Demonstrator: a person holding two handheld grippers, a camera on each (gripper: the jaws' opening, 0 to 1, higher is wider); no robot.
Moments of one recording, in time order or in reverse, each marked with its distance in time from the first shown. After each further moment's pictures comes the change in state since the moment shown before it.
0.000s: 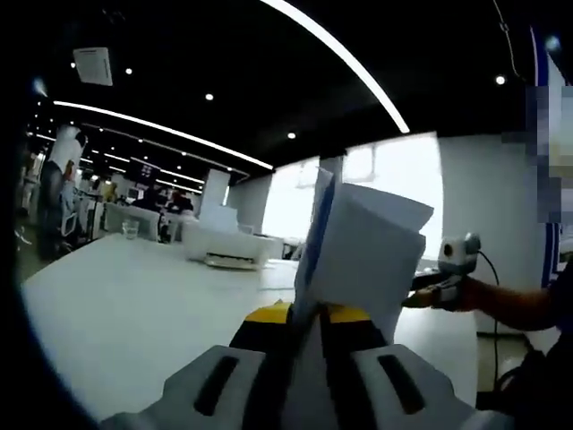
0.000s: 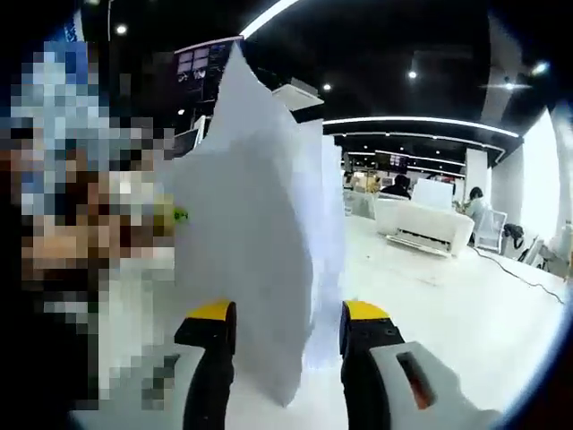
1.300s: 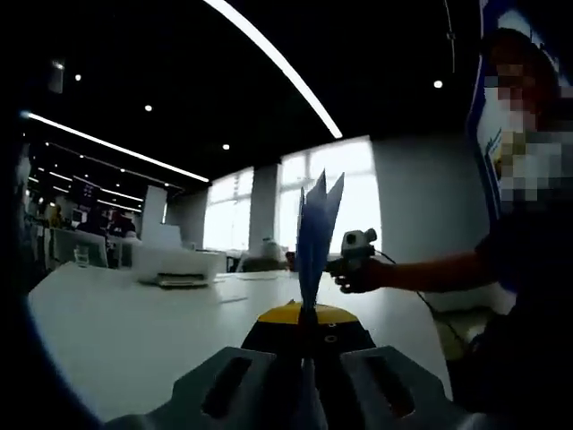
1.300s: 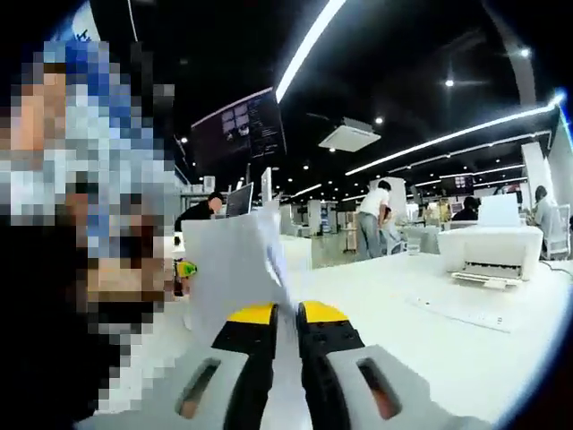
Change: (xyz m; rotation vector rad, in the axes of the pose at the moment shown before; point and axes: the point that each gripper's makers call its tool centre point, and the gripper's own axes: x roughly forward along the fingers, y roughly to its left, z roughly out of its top) left arm -0.031 -0.021 0.004 0.109 -0.037 -0.294; right arm 0.017 0.010 0.039 0.134 -0.211 0.436
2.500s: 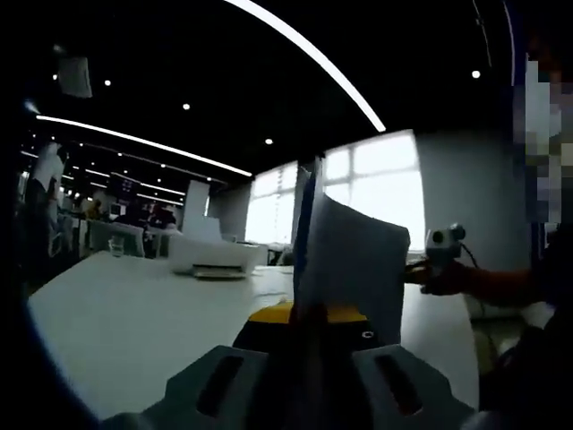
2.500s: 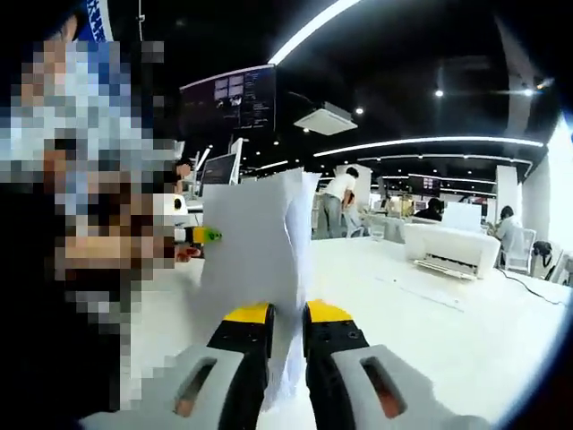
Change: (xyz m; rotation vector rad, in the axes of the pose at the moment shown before) left arm 0.015 0.015 -0.011 -0.026 0.021 0.189; right arm -0.042 0.010 -0.021 -0.154 0.133 -0.250
